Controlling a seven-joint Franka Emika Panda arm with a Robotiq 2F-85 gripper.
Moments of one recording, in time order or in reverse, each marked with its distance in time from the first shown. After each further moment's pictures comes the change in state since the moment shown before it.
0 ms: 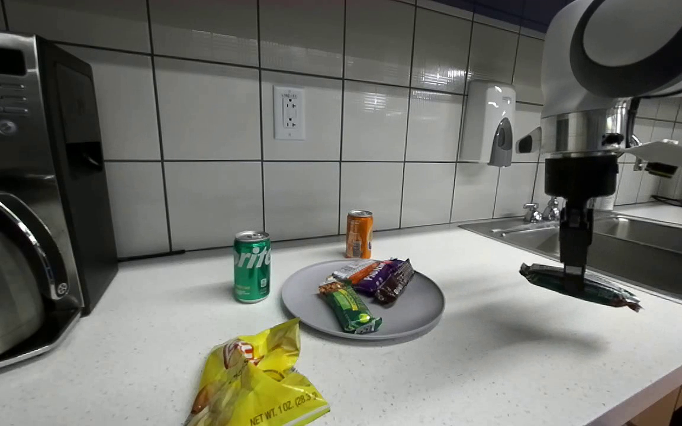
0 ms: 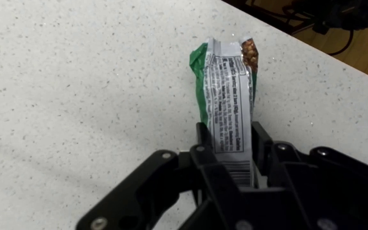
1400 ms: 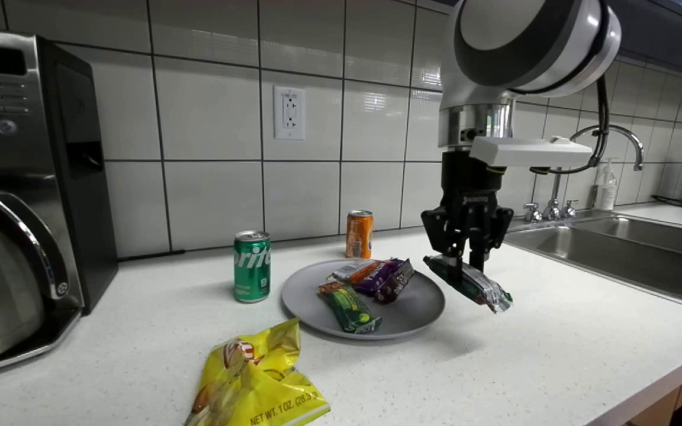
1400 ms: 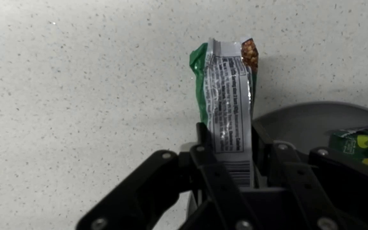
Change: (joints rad) arm 0.108 0.197 0.141 0.238 0.131 -0.016 0.680
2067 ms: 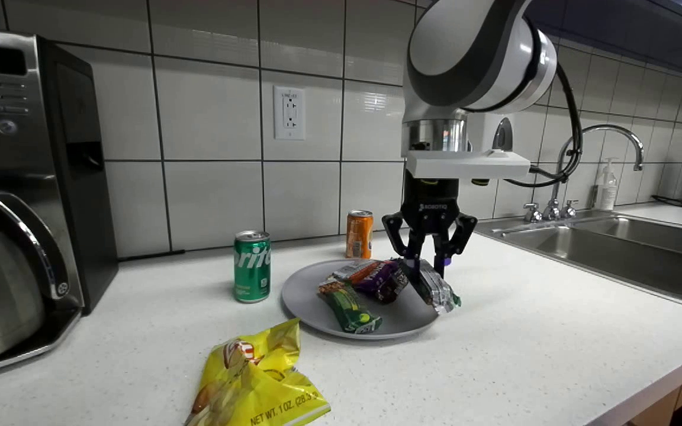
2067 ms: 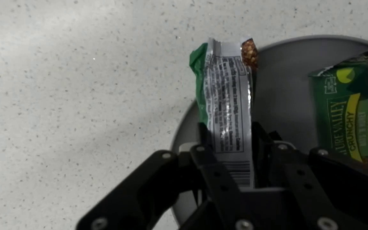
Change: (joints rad) arm 0.038 0.154 -0.001 0.161 0.000 0.001 0.265
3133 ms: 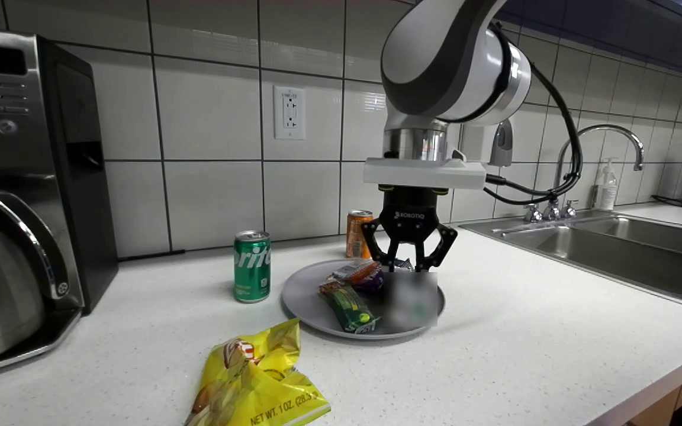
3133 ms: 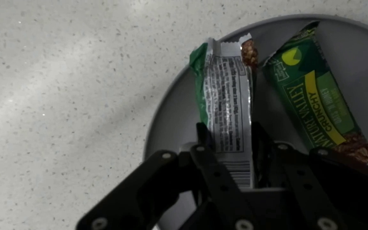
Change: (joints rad) arm 0.039 0.067 -0.005 0.056 0.083 0.013 0.262
